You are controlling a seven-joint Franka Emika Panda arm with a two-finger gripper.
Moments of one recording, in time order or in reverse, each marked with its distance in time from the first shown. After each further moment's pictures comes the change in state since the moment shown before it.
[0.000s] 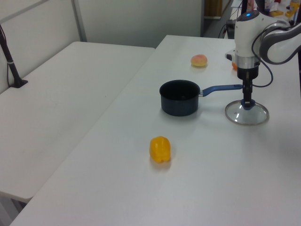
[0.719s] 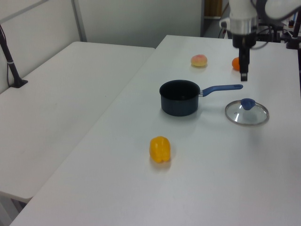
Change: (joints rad) arm 0.000 -0.043 0.066 0.345 0.133 -0.387 0.002
